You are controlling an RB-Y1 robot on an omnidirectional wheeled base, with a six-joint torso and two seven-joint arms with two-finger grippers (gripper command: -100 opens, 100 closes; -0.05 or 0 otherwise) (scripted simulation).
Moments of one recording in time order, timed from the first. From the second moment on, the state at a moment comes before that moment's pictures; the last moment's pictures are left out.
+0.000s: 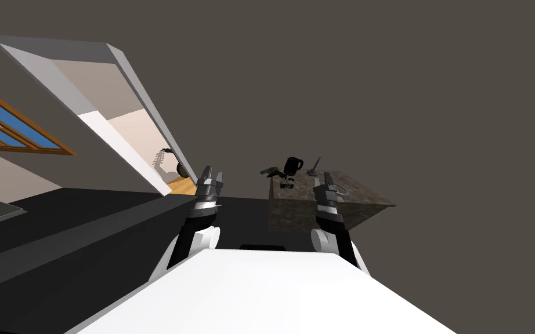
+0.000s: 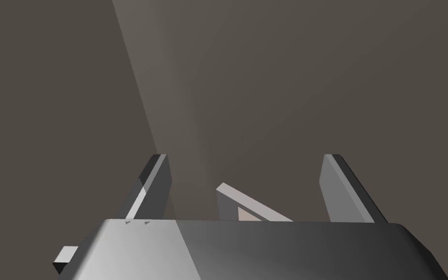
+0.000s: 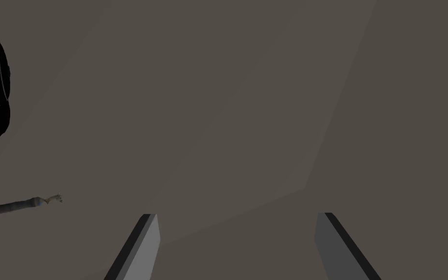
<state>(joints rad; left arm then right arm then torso) 0.49 -0.03 -0.04 -2.28 -0.05 -0.38 0.10 0.45 0.01 -0.01 -2.24 -0.01 -0.37 0.06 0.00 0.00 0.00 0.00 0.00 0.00</state>
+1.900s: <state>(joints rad) 0.49 -0.03 -0.04 -2.28 -0.05 -0.38 0.10 0.50 -0.51 -0.23 -2.30 0.15 -0.38 -0.15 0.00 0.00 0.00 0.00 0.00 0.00</state>
